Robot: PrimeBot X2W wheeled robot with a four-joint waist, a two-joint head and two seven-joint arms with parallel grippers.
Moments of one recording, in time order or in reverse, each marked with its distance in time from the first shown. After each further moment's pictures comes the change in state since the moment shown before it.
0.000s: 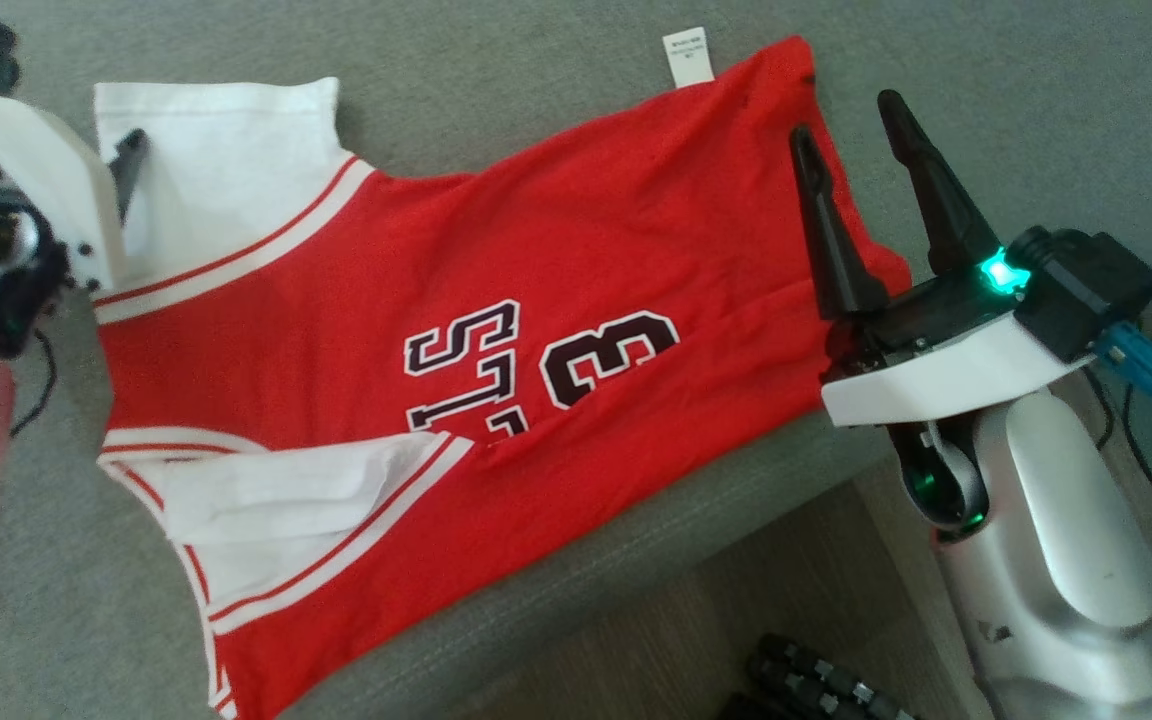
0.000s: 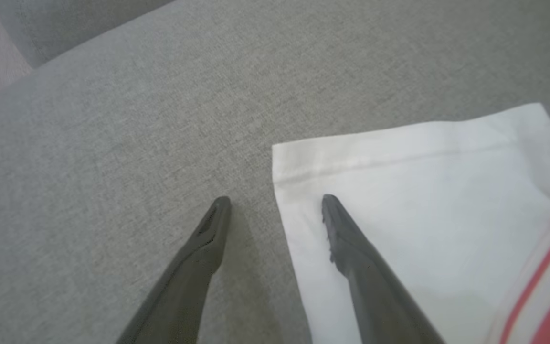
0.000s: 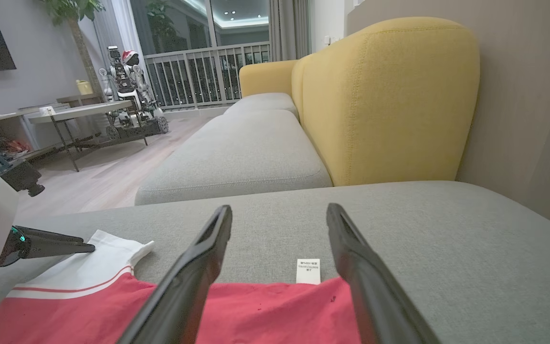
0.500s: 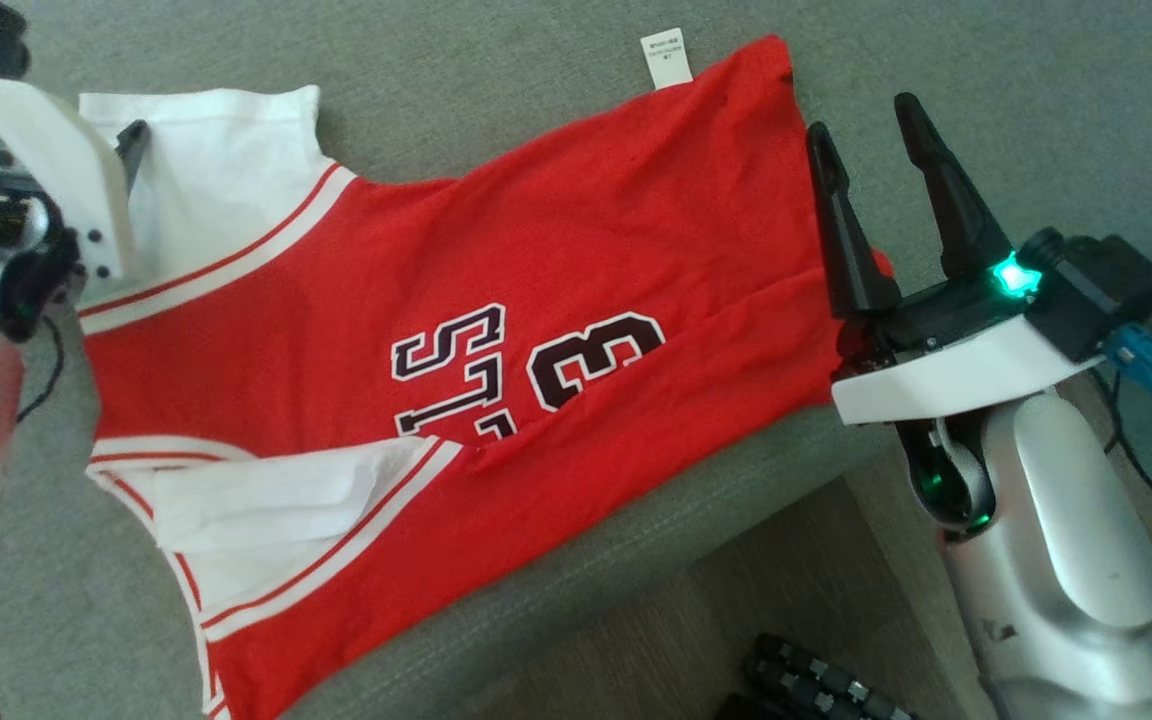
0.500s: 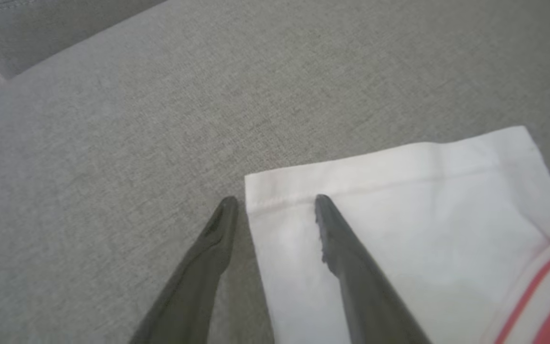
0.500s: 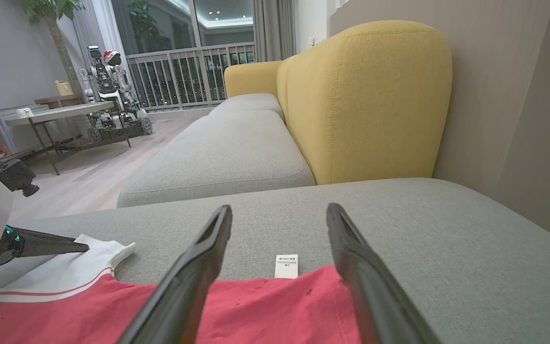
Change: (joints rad) left arm -0.088 0.016 -0.126 0.119 -0.098 0.000 -0.038; right arm 0.005 0.000 -0.021 0.009 0.004 0.000 -0.002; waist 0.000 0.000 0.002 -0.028
